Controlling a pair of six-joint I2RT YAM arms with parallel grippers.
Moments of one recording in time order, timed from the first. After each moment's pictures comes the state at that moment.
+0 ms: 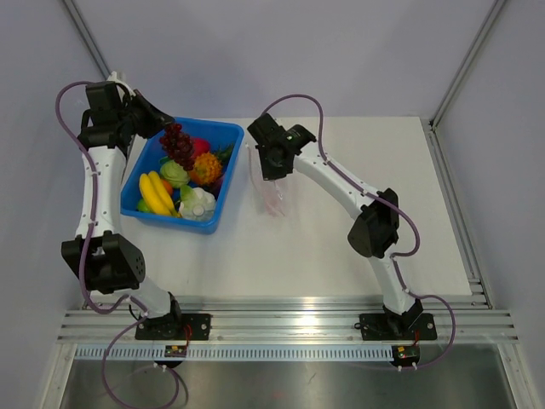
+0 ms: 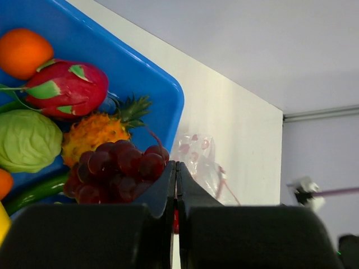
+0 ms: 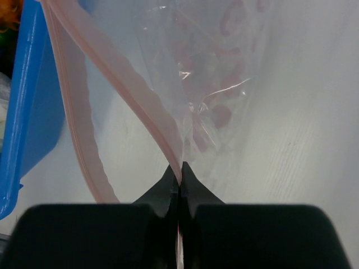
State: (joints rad) left arm 0.17 1.61 1.74 -0.62 0.41 -0.61; right arm 0.76 2.19 2.29 -1.10 0.22 0.48
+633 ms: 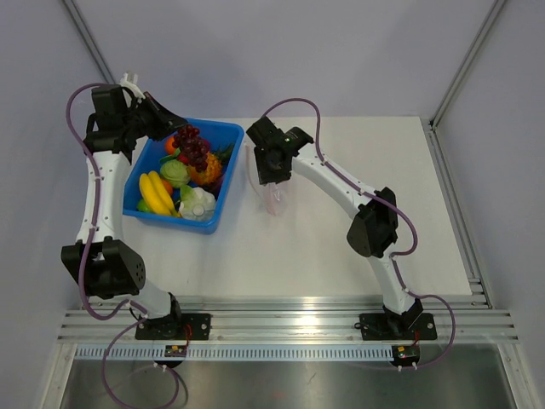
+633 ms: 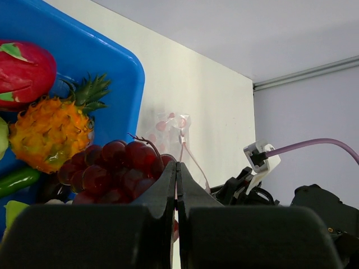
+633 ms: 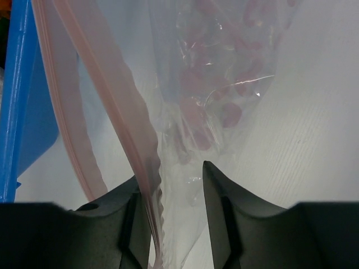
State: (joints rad) left arm 0.14 1.55 1.66 -0.57 0.56 -0.63; right arm 0.76 2.22 2.26 -1.09 0.19 0.49
